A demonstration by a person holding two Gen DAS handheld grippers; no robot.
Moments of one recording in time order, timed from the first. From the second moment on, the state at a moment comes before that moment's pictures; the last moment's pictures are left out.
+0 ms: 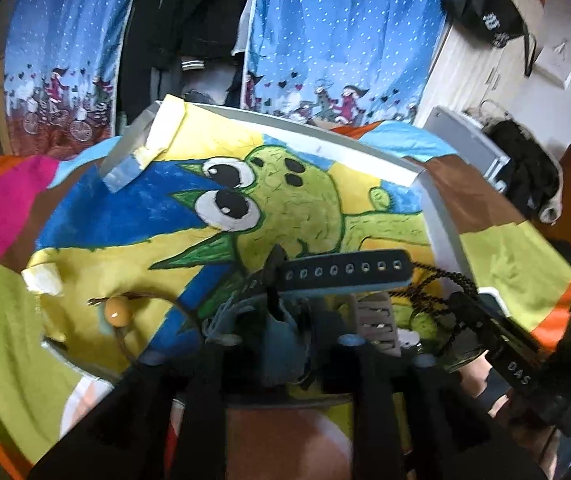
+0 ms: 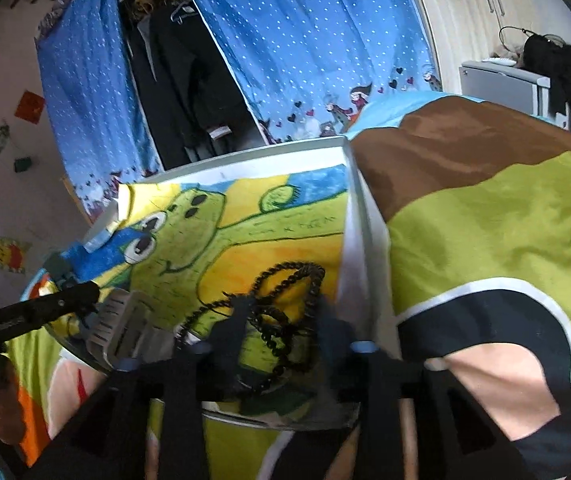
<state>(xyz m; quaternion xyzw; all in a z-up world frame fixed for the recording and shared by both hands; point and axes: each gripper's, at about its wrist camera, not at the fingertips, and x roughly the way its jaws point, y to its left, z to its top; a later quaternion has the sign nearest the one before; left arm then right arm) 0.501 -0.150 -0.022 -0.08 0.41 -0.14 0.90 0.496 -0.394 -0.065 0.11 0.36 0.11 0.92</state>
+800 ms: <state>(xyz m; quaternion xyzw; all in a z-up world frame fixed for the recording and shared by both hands) 0.405 -0.122 0.033 -0.08 0.38 -0.07 0.92 0.410 -0.394 -0.006 0.09 0.25 0.10 0.96</state>
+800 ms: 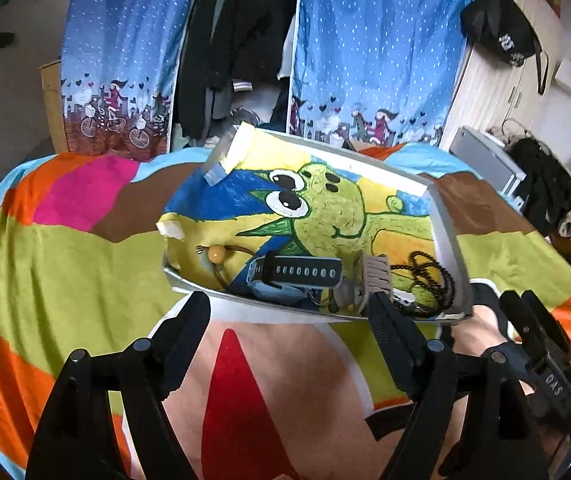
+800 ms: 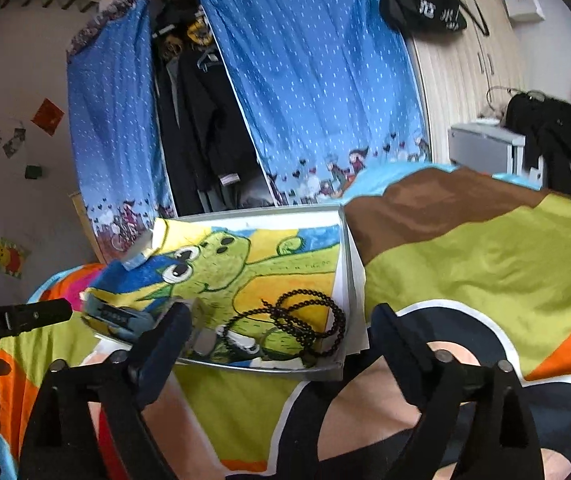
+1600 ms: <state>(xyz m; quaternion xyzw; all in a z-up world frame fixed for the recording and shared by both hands) 0.239 -0.083 0.051 -0.05 0.30 -0.10 0.95 0.259 -0.345 0.018 0.03 0.17 0.14 0.97</state>
